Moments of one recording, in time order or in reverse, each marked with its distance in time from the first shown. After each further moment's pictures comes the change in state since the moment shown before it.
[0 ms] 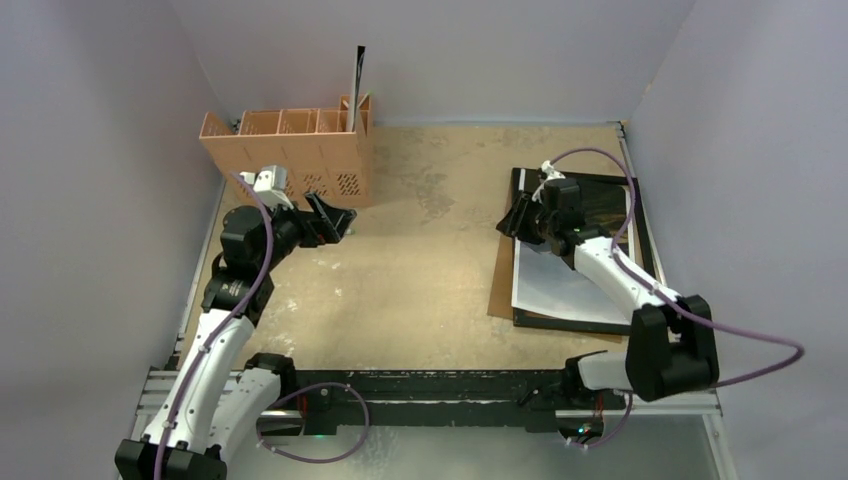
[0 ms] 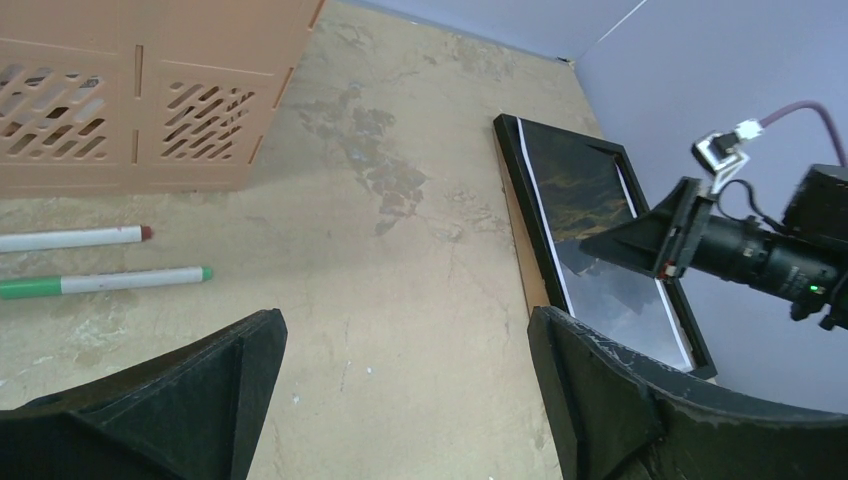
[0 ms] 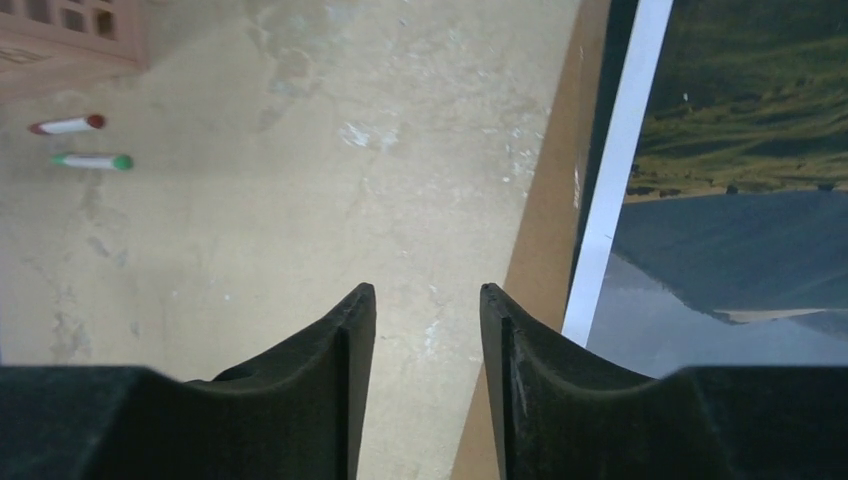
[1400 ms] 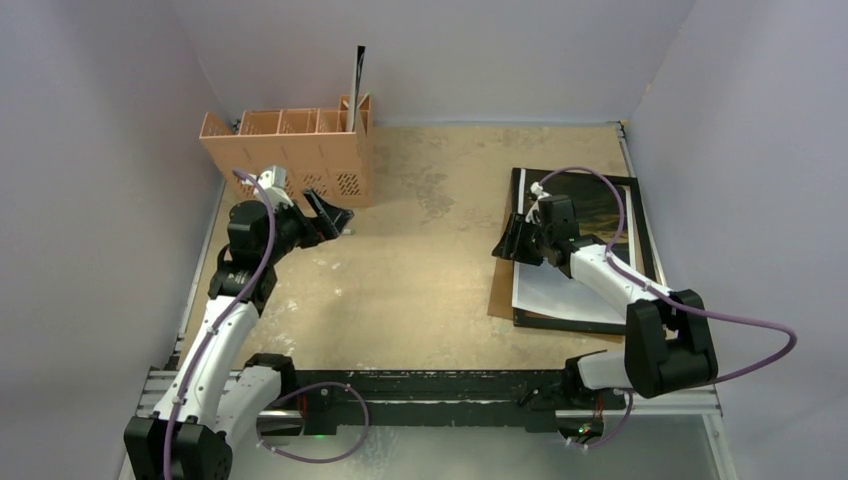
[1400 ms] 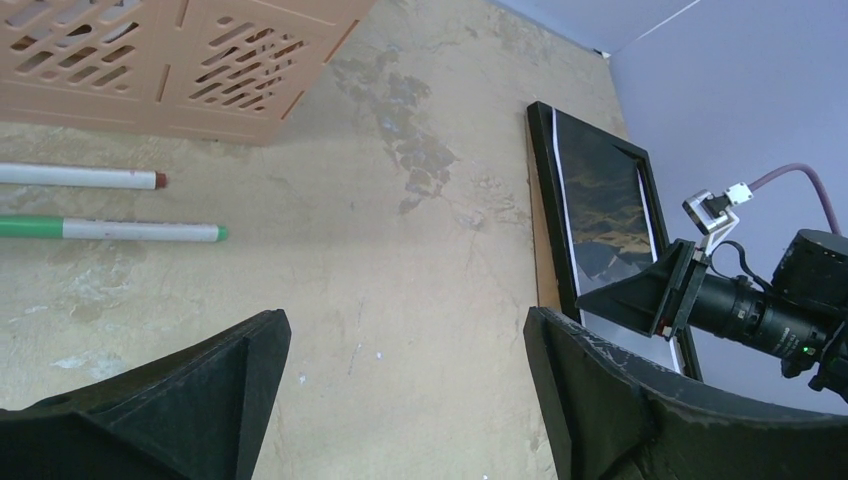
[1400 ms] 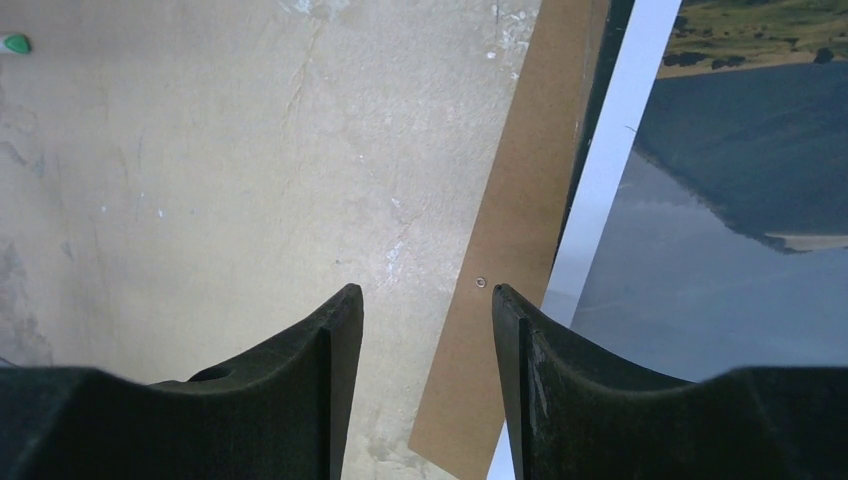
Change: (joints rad) left arm 0.055 0.087 -0.031 0.021 0.026 -0.070; right arm 0.007 0.061 -0.096 -0.050 -0.060 -0.064
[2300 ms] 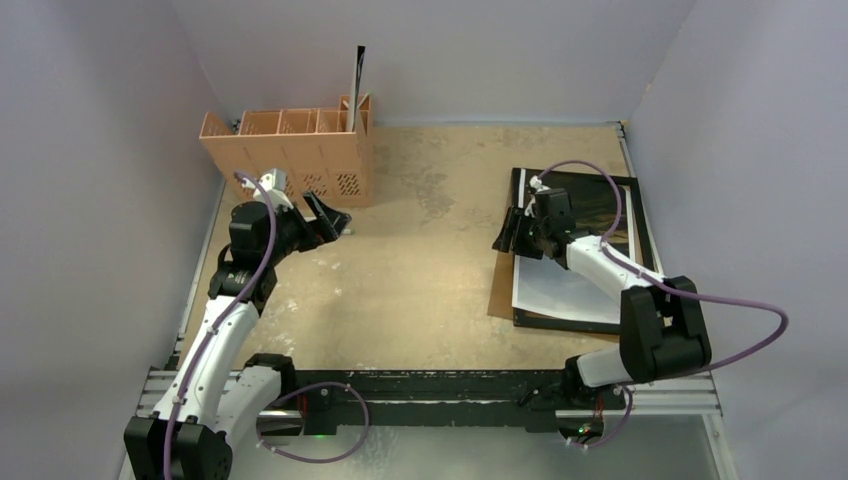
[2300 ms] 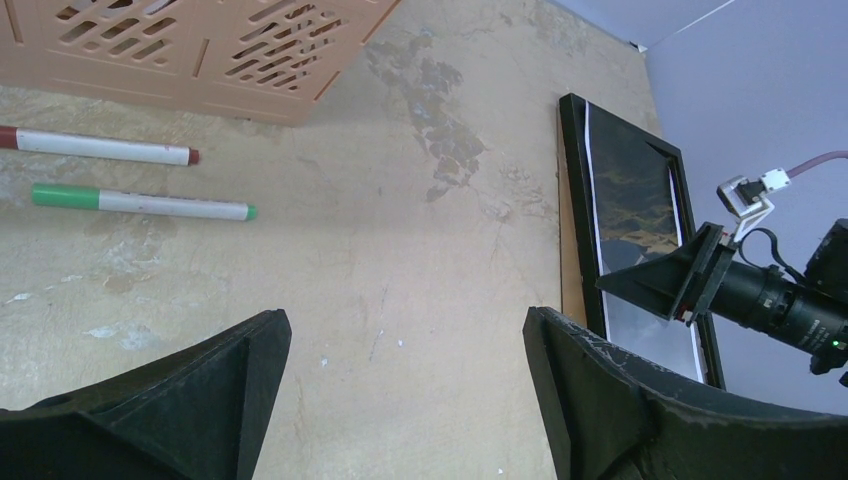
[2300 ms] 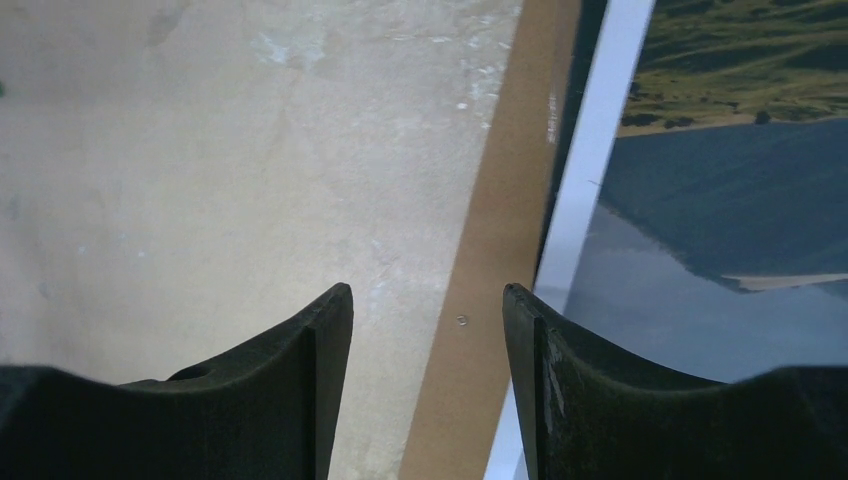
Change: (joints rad) left arm 0.000 0.003 -0.001 -0.059 -0.046 0.021; right arm 0.000 0.047 0.054 0.012 0.037 -0.005
